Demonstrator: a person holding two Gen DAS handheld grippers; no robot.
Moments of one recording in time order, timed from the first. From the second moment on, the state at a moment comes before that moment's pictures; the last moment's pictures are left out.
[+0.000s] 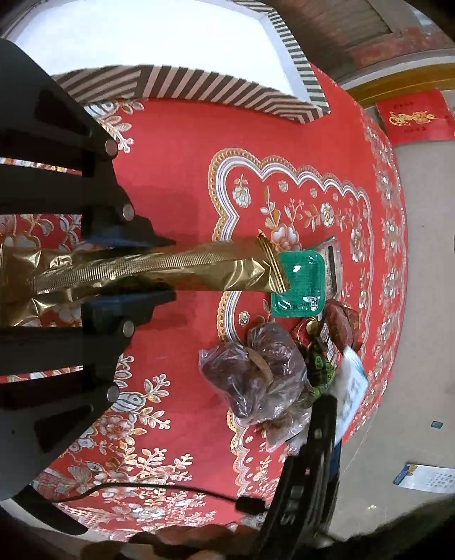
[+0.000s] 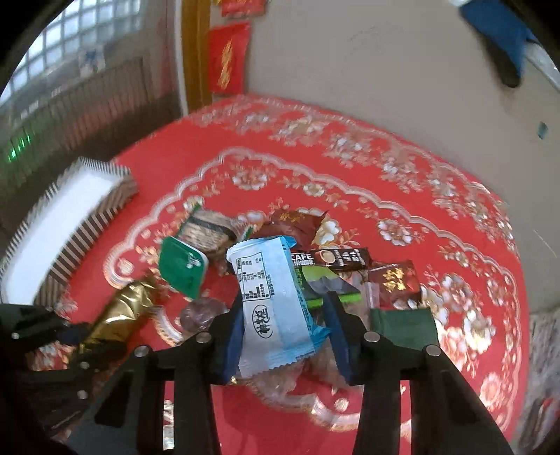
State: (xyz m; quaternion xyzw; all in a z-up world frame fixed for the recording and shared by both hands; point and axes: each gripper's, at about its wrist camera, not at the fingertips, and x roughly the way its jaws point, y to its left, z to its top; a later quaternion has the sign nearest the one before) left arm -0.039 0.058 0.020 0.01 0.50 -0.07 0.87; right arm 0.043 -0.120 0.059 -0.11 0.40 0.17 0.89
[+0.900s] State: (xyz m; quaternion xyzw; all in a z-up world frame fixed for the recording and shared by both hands) left arm -0.049 0.159 0.088 0.01 0.42 0.02 0.91; right arm -0.016 -0.050 0.083 -0.04 0.35 0.21 0.91
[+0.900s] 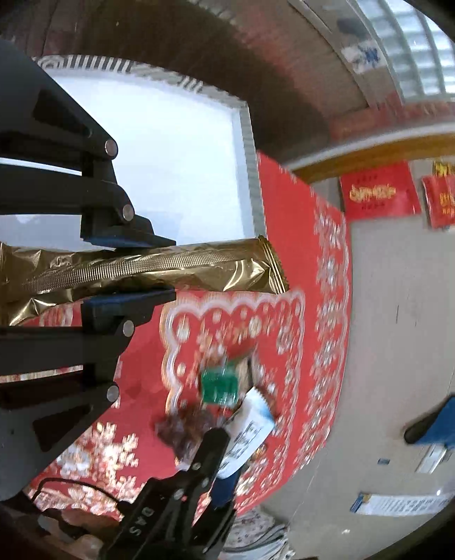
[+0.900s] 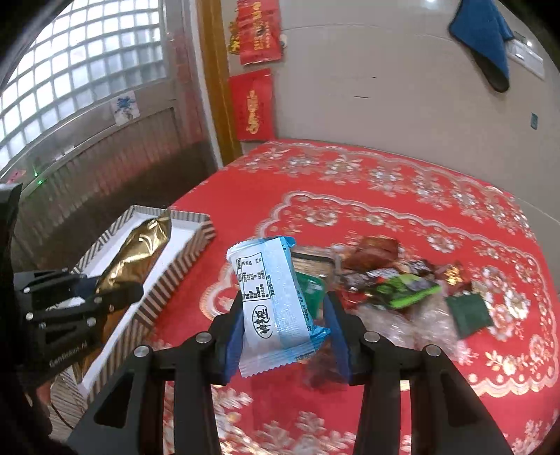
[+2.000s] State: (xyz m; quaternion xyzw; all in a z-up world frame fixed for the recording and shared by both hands) left arm 0.037 0.305 0.031 -0.04 0.51 0.11 0.85; right arm 0.055 0.175 0.037 -0.07 0.43 0.24 0.87
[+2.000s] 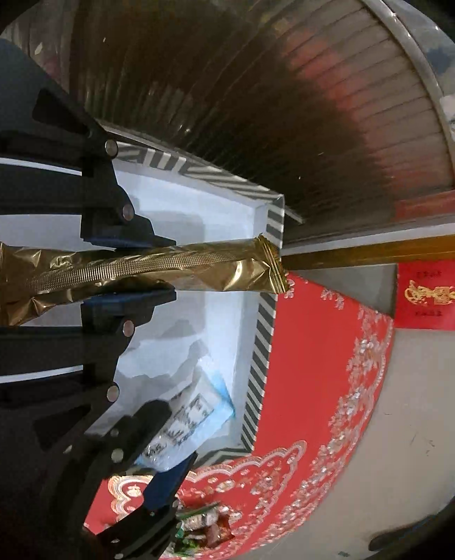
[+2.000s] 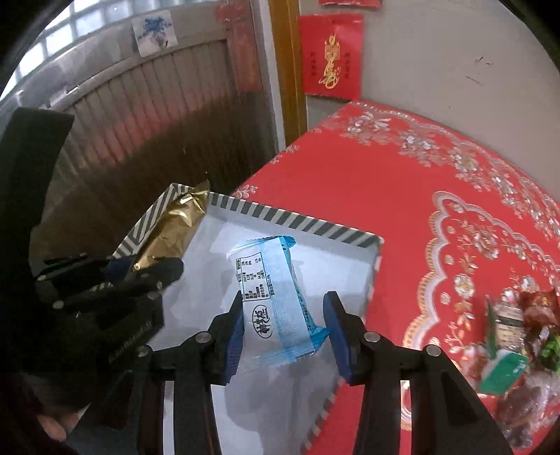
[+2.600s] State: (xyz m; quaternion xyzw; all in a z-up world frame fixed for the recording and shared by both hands) left arm 0.016 0.321 0.046 -0.09 0.49 0.13 0.86; right arm 0.050 0.163 0.031 -0.03 0.45 0.29 0.84
